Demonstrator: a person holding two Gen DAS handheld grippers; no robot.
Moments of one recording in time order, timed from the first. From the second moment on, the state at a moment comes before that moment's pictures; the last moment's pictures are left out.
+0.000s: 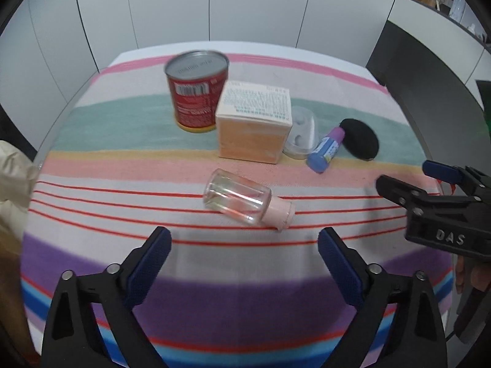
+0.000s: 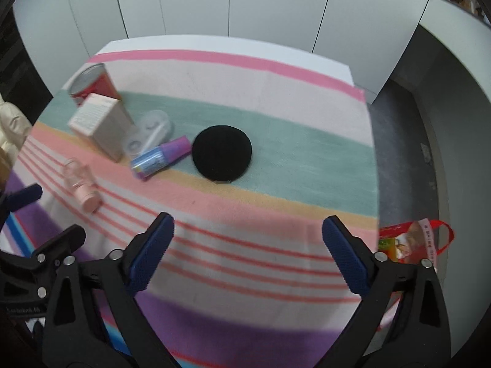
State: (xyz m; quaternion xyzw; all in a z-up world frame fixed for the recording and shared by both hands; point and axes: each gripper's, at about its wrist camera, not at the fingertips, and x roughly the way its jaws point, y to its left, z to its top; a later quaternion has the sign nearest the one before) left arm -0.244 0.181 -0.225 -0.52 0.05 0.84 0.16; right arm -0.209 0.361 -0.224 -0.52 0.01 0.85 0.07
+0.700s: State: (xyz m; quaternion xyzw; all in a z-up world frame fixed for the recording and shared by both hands) left arm -0.255 0.184 -0.210 -0.50 0.05 0.85 0.14; right arm -0.252 0.351 -0.233 -0.51 0.02 0.86 0.02
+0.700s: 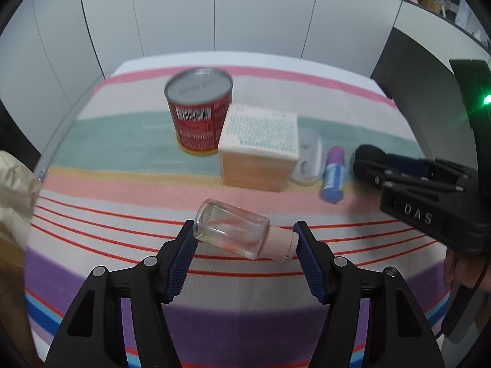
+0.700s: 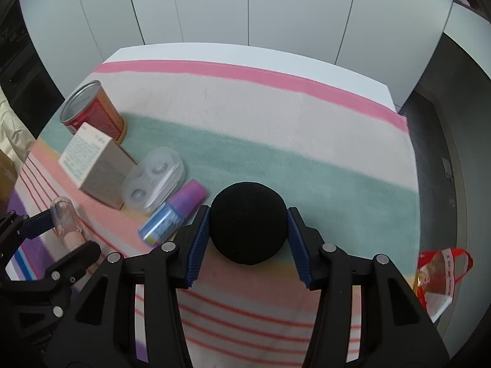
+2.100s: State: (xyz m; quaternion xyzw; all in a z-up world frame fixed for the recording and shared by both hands) left arm -0.131 0.104 -0.025 -0.41 0.01 0.90 0.16; right arm -0.090 0.267 -0.038 -0.44 0.01 0.90 -0.01
